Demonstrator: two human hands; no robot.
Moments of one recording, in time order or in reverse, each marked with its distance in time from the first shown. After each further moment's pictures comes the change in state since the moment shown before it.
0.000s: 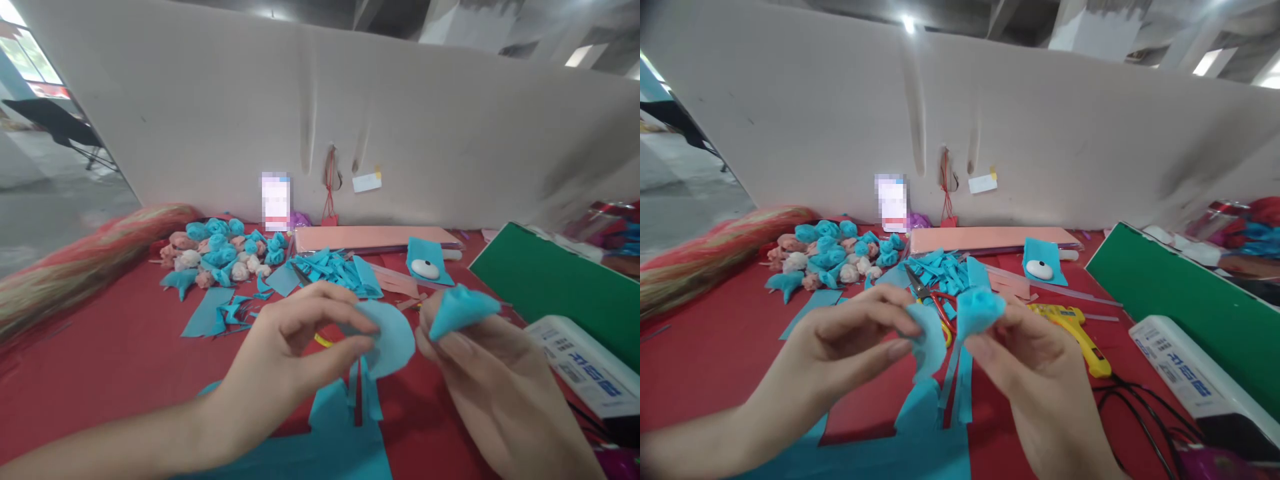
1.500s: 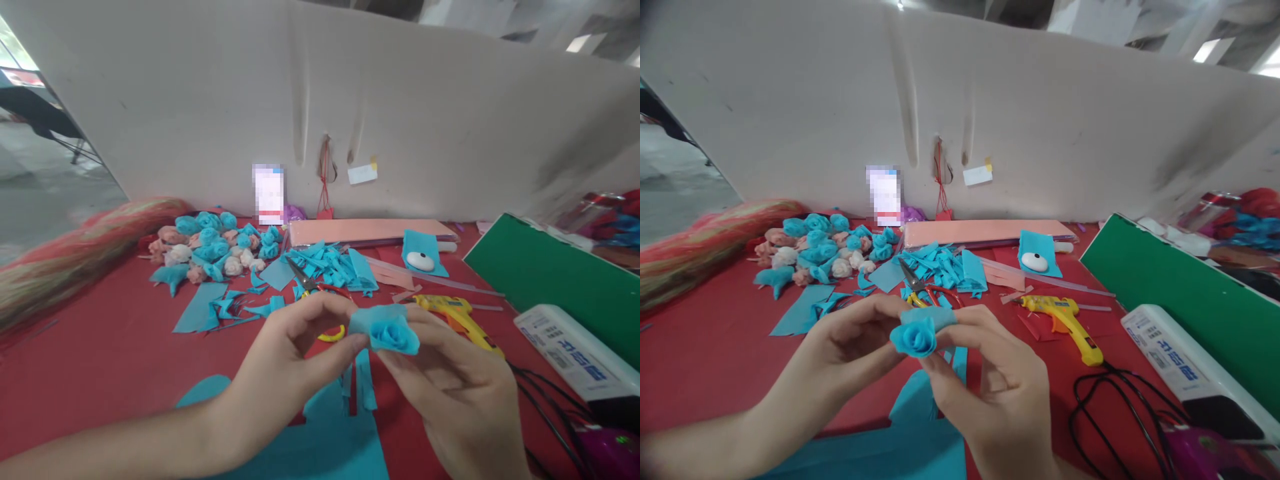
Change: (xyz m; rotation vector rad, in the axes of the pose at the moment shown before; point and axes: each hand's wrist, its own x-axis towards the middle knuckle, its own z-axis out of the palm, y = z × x) left_hand -0.004 -0.012 0.012 -0.078 0.027 -0.189; right_hand -0.020 0.020 0.013 -0.193 0.016 -0.192
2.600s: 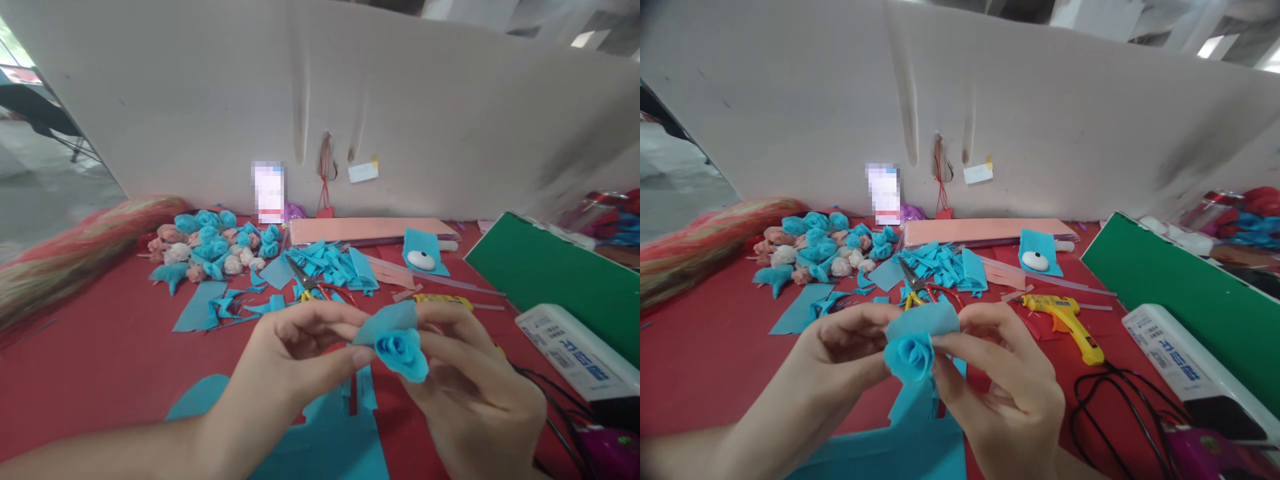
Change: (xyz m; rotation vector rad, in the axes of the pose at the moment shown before) left_hand -0.006 -0.003 0.003 -0.312 -0.008 -0.179; right_hand -0.004 0.006 -0.010 -0.322 0.050 -0.215
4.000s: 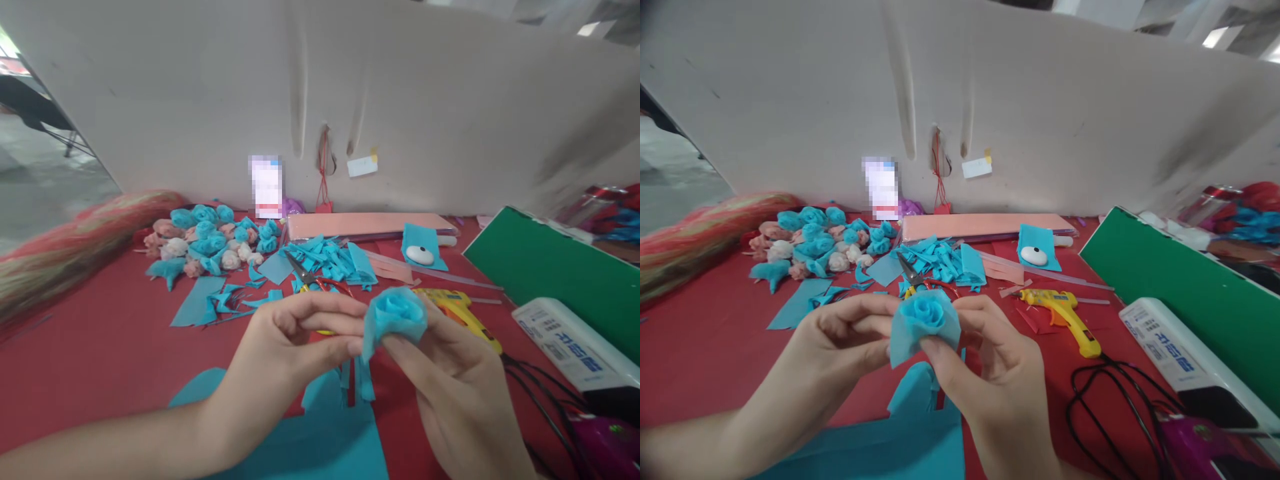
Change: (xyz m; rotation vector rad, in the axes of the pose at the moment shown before) left_hand 0.001 0.000 -0.003 -0.042 -0.042 0.014; right_hand 0.002 -0.010 0.008 0.515 -0.045 0.536
